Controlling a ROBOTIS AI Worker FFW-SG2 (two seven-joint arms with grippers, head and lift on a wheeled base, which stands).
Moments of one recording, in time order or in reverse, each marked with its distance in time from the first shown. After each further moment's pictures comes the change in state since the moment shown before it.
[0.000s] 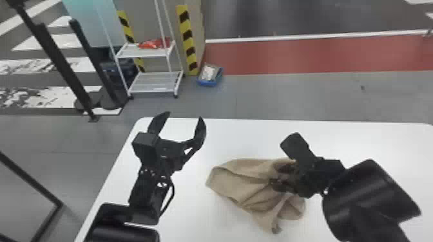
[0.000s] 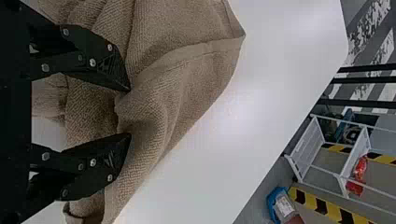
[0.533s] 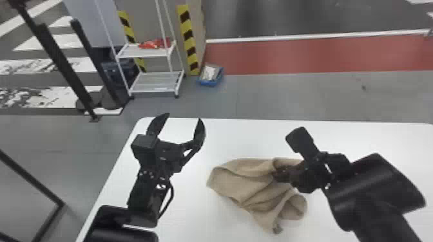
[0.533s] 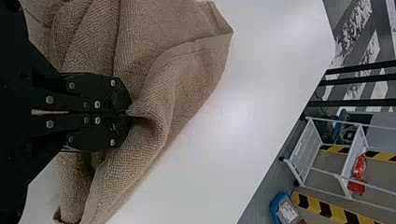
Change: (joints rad) left arm 0.017 0.008 0.006 -0.012 0.000 -0.003 0.000; right arm -0.038 0.000 -0.027 0.021 -0.092 0.039 0.047
